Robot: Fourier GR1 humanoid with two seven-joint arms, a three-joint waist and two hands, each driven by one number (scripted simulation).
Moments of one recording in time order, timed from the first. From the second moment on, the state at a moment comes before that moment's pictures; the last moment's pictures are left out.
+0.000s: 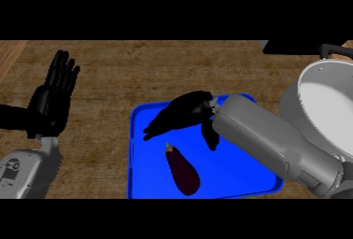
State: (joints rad) left arm -0.29 0.33 -0.06 -1.51 0.29 0.23 0.00; right arm -1.04 -0.28 0.92 -0.97 0.45 0.55 -0.61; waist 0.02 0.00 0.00
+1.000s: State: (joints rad) left arm -0.27 0.31 0.00 -1.52 0.25 0.18 0.01; right arm -0.87 -0.19 0.91 -0.96 0.67 0.46 -0.64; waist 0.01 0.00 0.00
